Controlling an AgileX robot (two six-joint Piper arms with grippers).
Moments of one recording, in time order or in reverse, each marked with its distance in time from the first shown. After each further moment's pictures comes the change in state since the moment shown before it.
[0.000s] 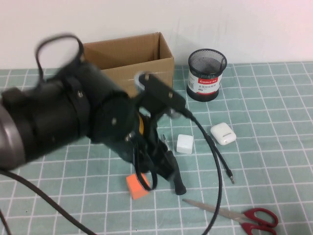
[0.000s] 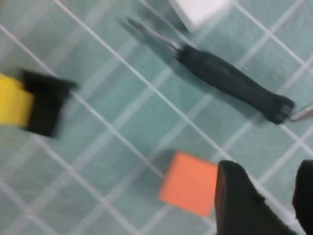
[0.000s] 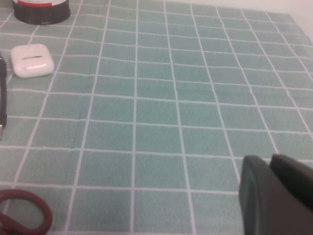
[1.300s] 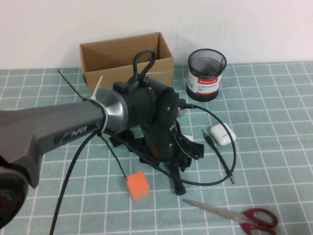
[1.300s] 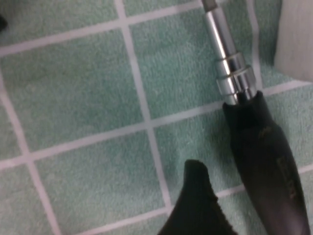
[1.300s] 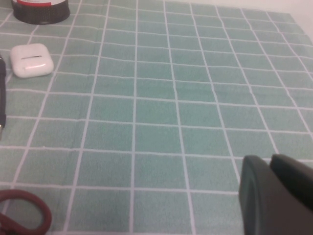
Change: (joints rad) right arm 0.000 0.000 0.000 0.000 0.000 0.000; left arm 0.062 0.462 -0.273 -0.166 0.025 -0.468
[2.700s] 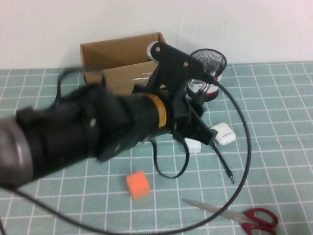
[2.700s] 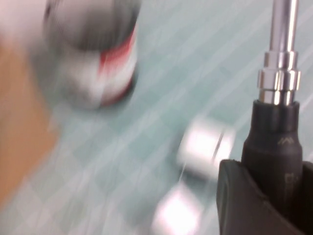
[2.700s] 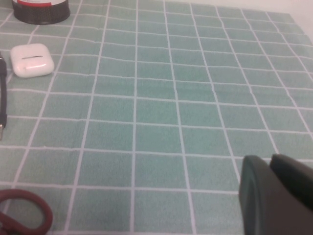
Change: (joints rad) right arm 0.000 0.000 0.000 0.000 0.000 0.000; left arm -0.108 -0.451 0.344 0.357 -0.601 0.153
